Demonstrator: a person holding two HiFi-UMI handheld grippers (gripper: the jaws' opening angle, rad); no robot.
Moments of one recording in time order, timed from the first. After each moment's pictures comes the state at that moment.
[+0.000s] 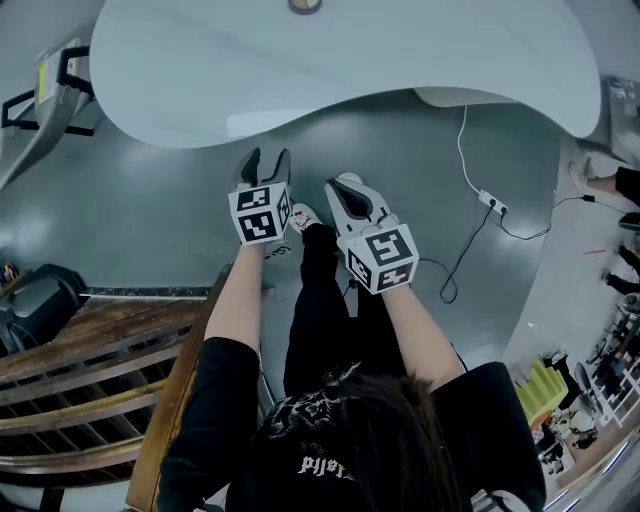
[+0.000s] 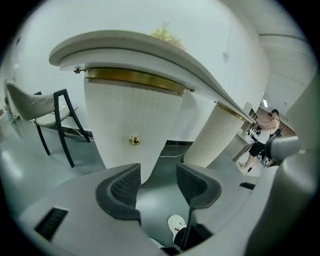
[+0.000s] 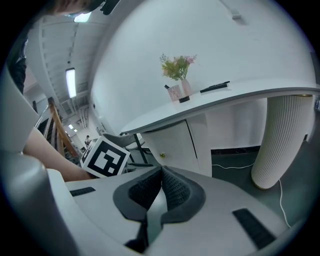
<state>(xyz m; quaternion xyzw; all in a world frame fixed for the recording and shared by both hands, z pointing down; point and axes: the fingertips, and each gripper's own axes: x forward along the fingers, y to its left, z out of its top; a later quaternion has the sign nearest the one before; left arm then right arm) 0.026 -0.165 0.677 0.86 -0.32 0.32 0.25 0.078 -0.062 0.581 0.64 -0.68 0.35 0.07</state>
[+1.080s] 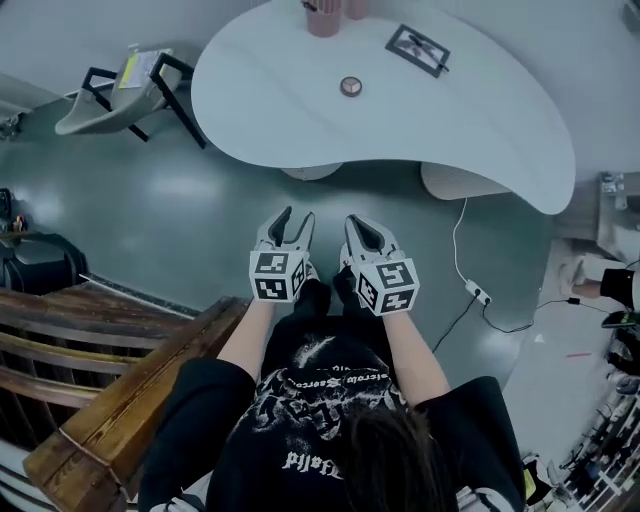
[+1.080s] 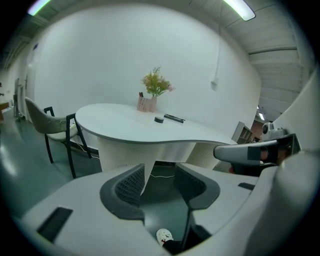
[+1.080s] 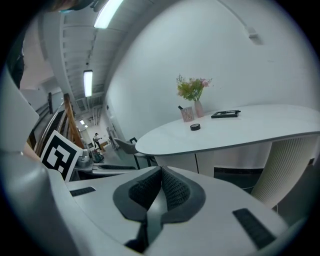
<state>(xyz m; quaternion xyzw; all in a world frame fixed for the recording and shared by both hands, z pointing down) 0.002 -0.086 0.505 0.88 -0.35 0.21 0.22 0.087 -0.035 0.470 0.62 -0.73 0.28 0.07</state>
